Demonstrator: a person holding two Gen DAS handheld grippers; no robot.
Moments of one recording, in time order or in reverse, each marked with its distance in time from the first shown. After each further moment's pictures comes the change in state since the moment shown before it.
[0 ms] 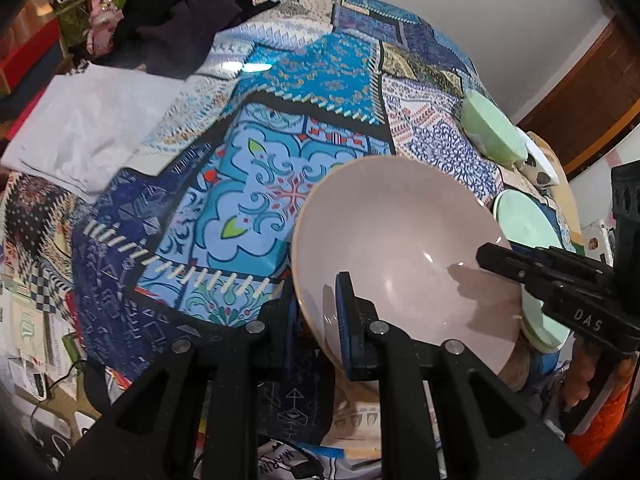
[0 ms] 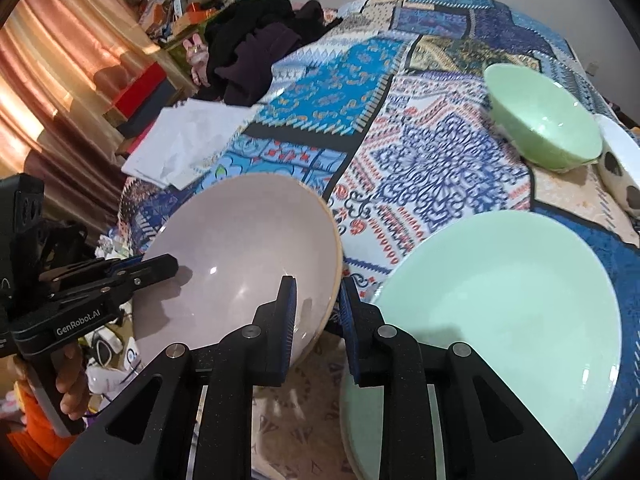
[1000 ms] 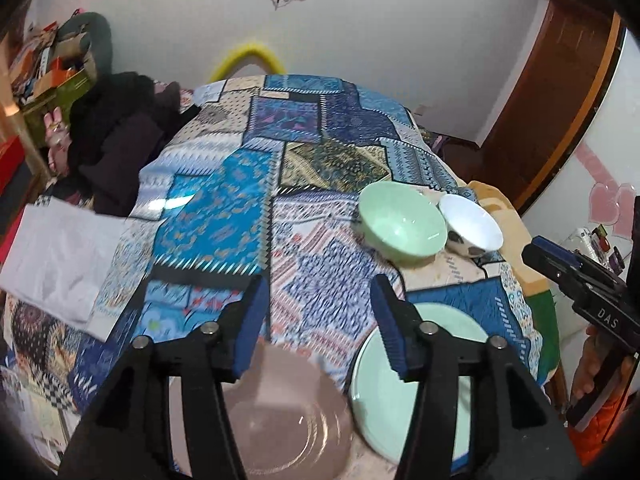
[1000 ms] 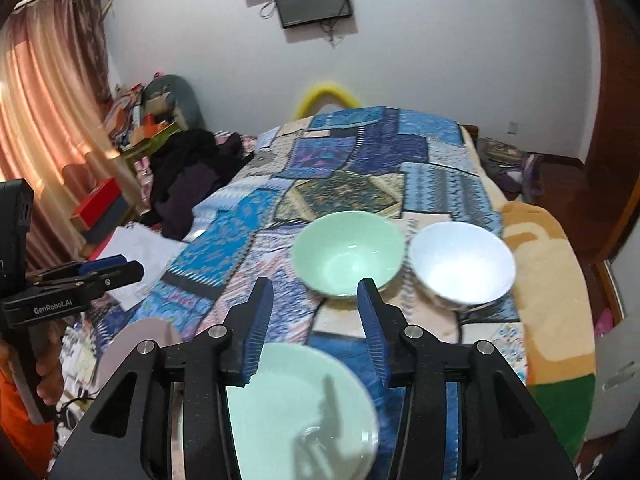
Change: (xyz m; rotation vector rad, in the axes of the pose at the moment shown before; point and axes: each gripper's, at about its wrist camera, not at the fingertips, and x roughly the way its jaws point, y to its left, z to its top) left arm -0.035 -0.154 0.101 0.193 -0.211 -0.028; right arm -0.134 -0.130 0.035 0.080 -0.371 -0.185
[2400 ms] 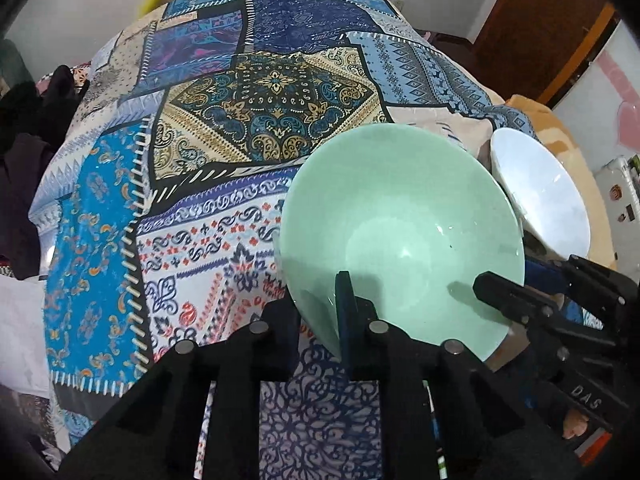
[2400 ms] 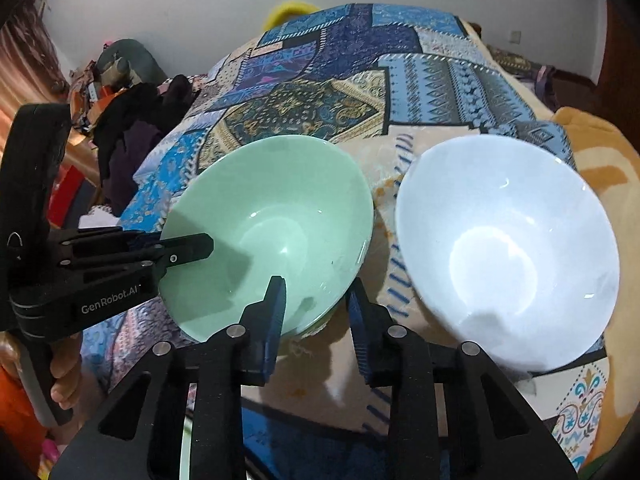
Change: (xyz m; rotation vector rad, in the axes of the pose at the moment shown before) left arm 0.239 -0.063 0.059 0.189 0.357 -0.001; right arm 0.142 -0.063 -0.006 0.125 0.294 0.069
